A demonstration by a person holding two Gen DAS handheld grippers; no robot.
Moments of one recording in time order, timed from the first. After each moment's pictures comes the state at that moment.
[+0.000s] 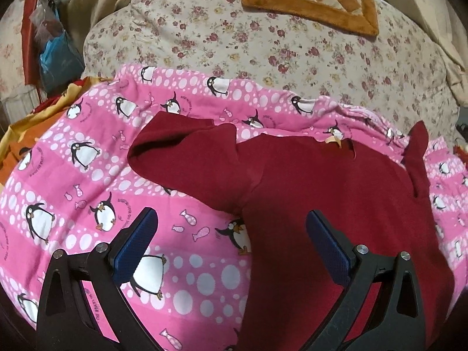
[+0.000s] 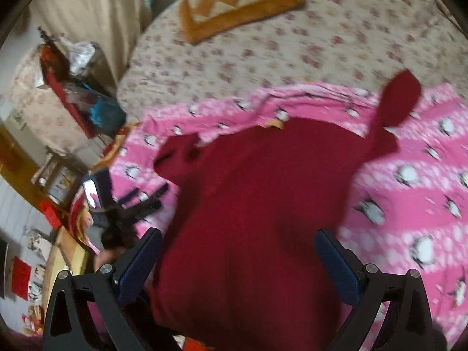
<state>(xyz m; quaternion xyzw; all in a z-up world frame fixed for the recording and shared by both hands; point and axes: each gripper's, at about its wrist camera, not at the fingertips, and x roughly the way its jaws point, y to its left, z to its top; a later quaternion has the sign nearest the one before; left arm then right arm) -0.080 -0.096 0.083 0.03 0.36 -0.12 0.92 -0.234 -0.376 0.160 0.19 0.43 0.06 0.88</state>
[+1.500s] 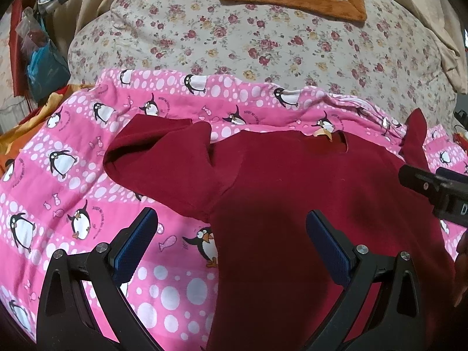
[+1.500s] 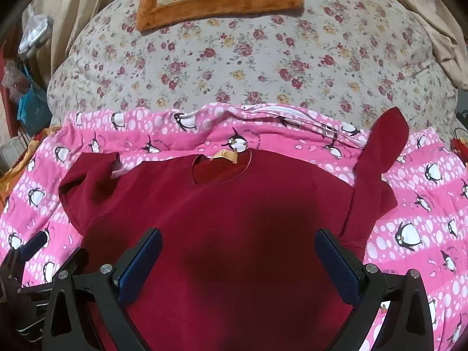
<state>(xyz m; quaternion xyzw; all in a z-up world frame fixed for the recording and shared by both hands) -0.069 -0.132 0.071 0.05 0.36 -0.13 0.92 -0.111 -0.356 0.076 0.07 0.40 -0.10 0.91</state>
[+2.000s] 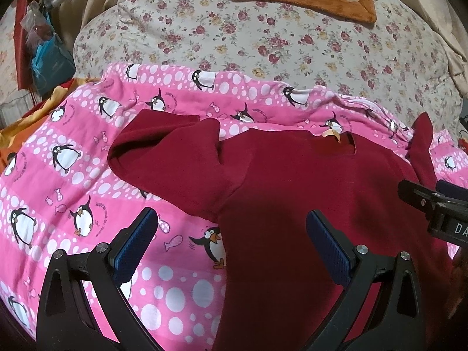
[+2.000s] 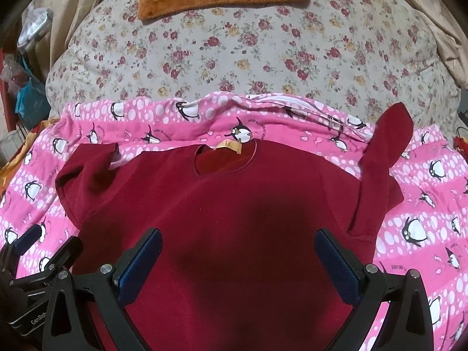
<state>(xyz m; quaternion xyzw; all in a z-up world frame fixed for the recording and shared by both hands) -0.063 -0.129 0.067 0.05 0.37 -0.11 0.92 -0.107 -0.350 0.064 0.06 0.42 -0.09 0.90</state>
